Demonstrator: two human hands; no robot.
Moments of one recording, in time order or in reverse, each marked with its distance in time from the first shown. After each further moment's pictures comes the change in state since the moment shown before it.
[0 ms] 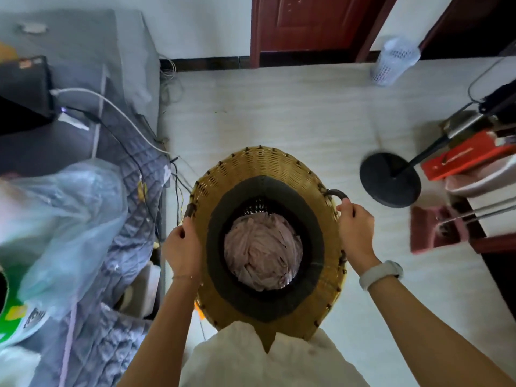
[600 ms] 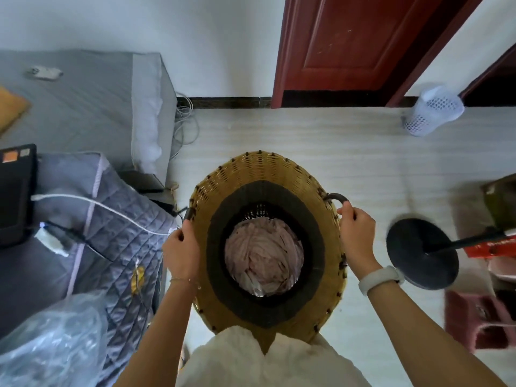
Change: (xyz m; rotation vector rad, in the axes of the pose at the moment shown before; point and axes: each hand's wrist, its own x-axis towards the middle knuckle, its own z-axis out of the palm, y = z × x) left_hand 0.254 0.184 0.123 -0.015 0.045 -0.035; right_hand 0.280 -0.171 0.150 0.031 -0.073 -0.065
